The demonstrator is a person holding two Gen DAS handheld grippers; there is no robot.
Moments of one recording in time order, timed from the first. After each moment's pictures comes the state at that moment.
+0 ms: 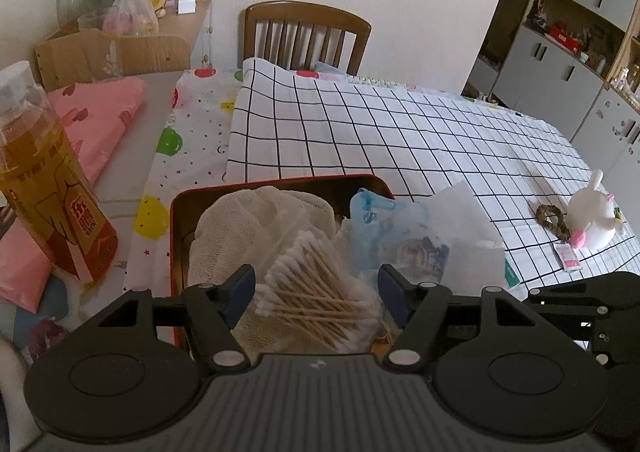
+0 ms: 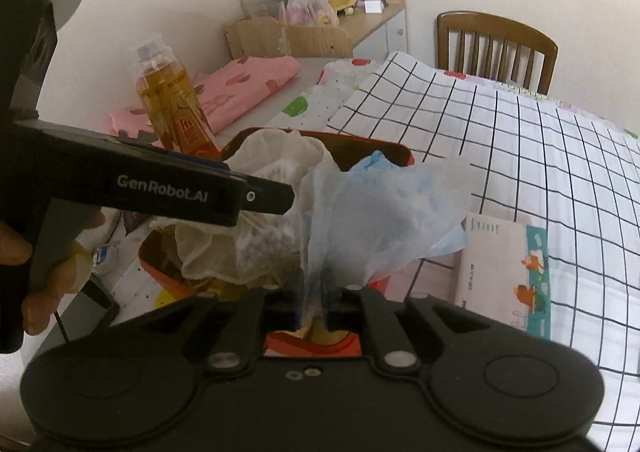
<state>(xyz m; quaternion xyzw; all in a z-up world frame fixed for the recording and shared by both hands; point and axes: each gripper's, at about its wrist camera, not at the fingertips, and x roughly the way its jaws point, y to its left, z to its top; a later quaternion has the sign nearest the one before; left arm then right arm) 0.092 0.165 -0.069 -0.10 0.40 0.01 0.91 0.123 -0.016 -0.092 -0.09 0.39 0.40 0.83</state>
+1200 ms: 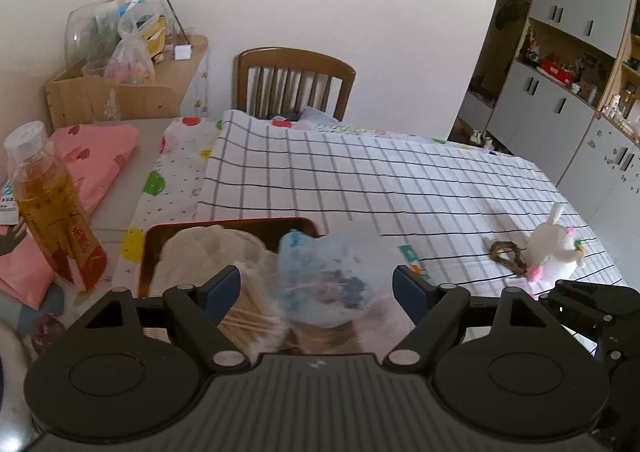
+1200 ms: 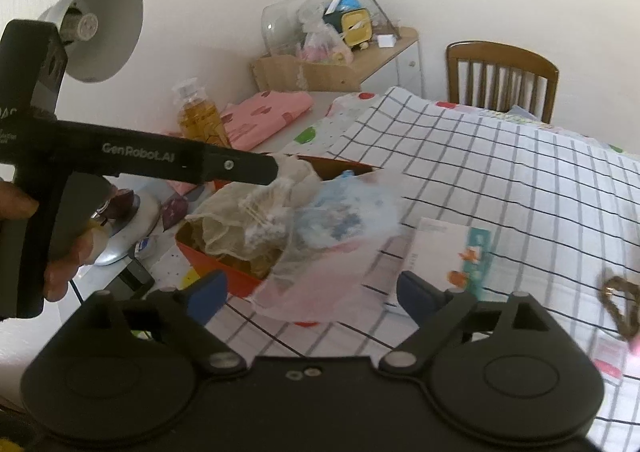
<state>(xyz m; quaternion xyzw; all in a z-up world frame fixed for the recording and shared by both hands) 0.063 0.100 -0.018 -0.10 0.34 0.03 0.93 0.112 -0.114 -0.051 -0.06 0.35 0.45 0.82</state>
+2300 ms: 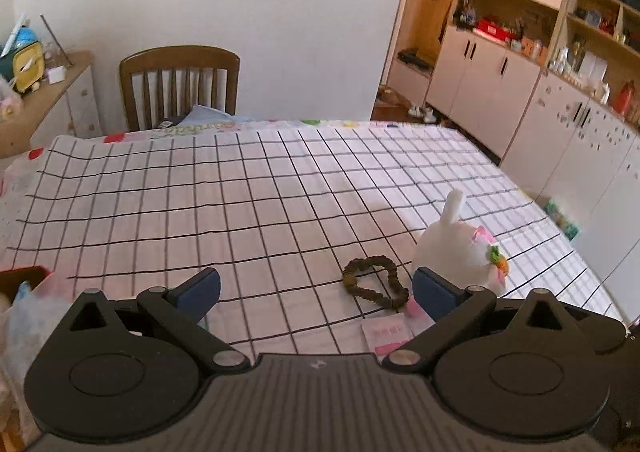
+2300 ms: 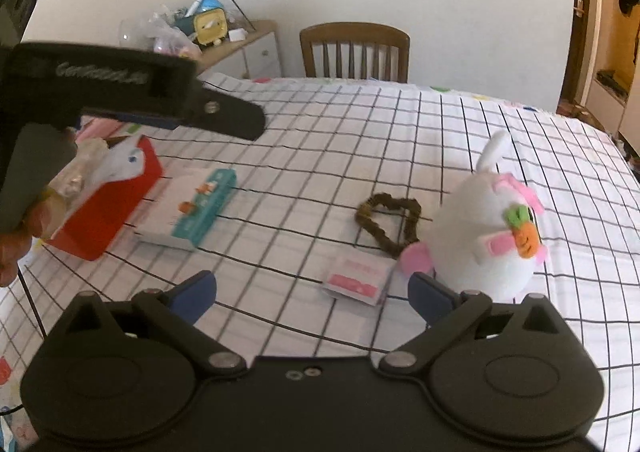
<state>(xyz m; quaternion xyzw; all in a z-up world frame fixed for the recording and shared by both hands) 0.189 -0.115 -0.045 -0.05 0.36 -0.05 0.93 0.183 -0.293 -0.101 -0.06 0.37 0.31 0.88</state>
